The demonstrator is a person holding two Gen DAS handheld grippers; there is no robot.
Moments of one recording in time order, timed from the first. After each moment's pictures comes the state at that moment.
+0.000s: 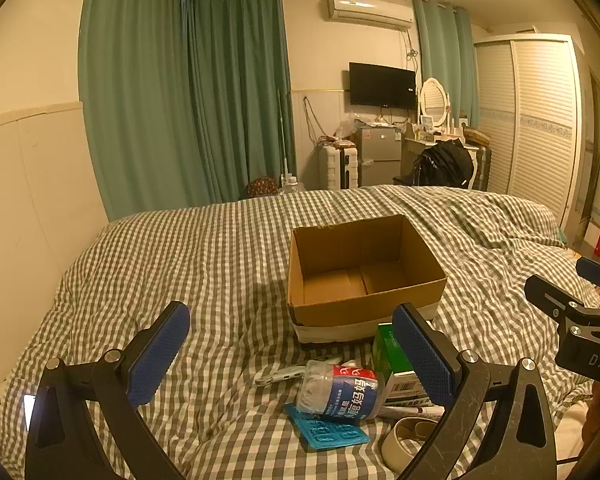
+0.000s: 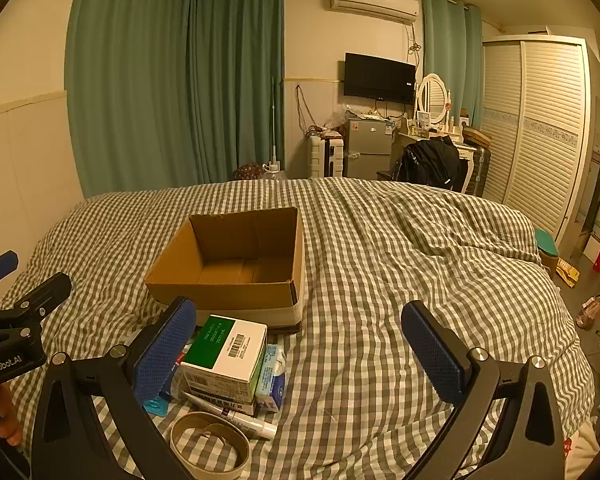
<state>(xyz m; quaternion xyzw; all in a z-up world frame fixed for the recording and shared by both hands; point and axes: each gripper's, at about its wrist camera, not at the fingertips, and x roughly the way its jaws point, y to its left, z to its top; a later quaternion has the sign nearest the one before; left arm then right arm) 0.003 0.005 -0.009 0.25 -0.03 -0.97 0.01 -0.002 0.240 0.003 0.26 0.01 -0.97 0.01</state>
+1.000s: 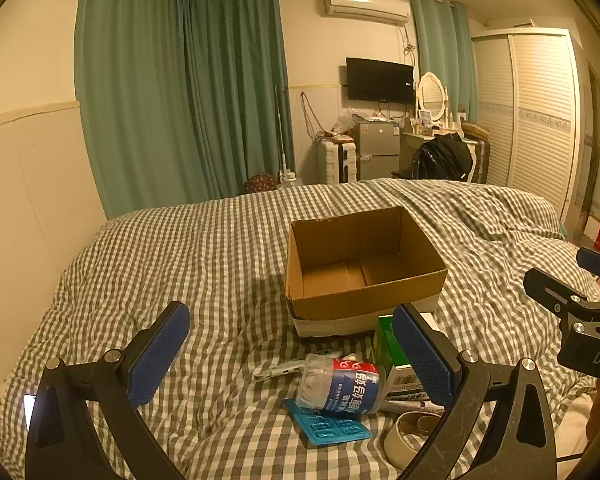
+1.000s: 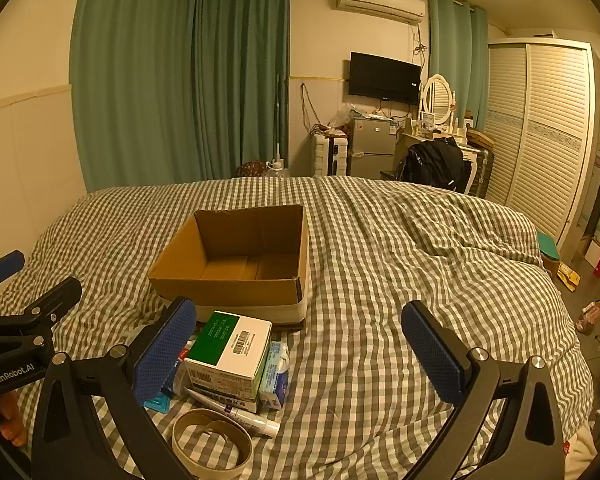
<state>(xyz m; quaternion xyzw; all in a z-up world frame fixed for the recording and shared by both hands) 0.001 0.007 -0.018 0.25 -0.04 -0.97 0.01 -0.001 0.233 0.001 0.26 0.01 -0.97 0.01</state>
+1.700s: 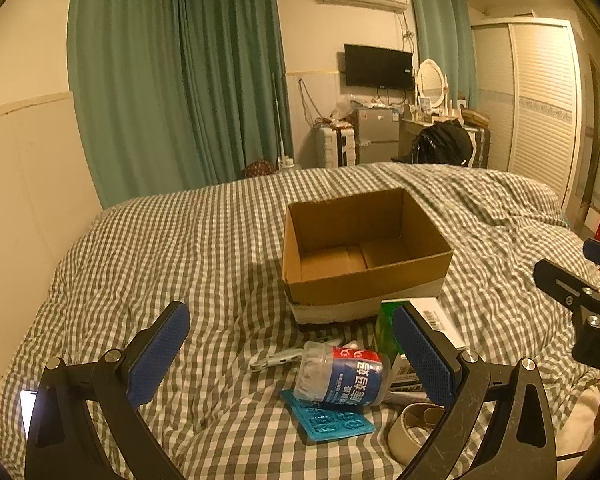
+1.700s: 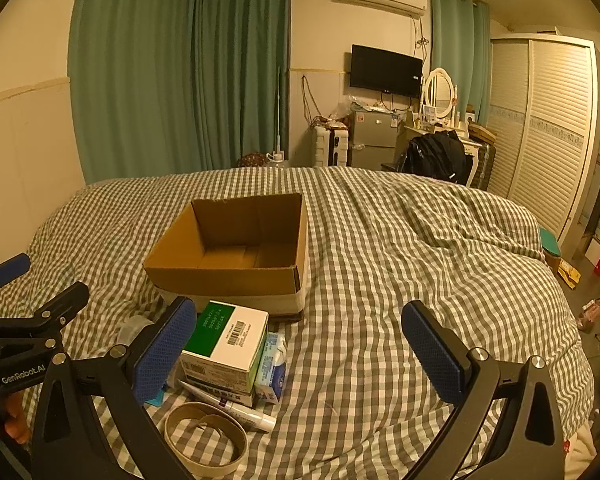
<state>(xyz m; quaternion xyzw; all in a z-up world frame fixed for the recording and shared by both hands) -0.010 0.010 -0.038 0.28 -0.05 -0.96 0.01 -0.008 0.237 -0.012 0.28 0.02 -0.96 0.02</state>
